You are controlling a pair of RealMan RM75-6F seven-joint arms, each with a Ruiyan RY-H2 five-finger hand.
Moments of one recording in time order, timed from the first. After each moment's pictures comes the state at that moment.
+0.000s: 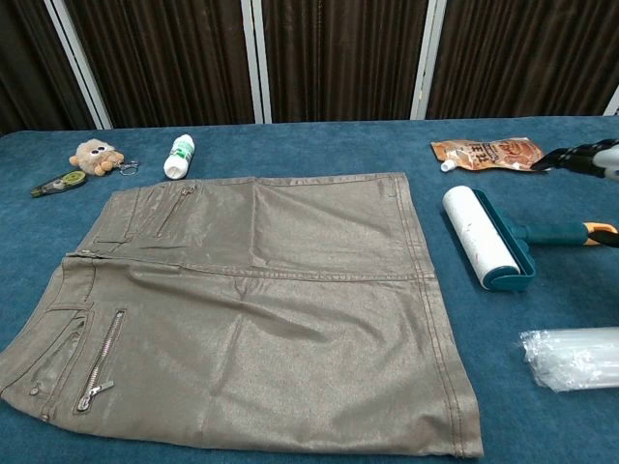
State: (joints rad) left arm -0.03 -0.98 -0.05 -1.70 1.46 1.52 0.03; right arm 0.52 -1.34 0.14 -1.31 -1.41 0.90 -0.18
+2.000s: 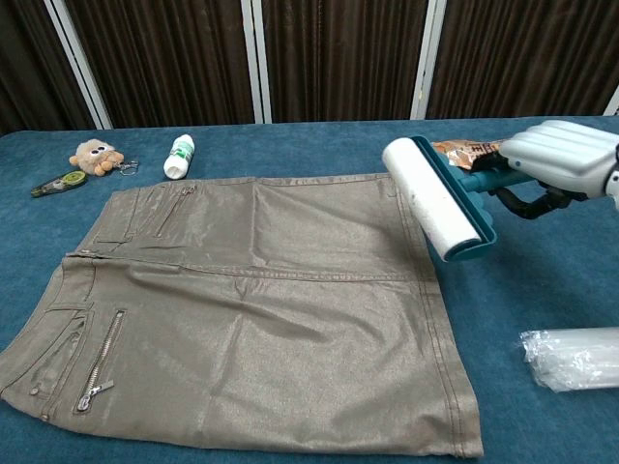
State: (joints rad) left arm -0.05 -0.99 -0.05 -1.71 1.43 1.47 0.05; right arm 0.68 -1.59 0.09 -0.97 -1.53 1.05 -0.08
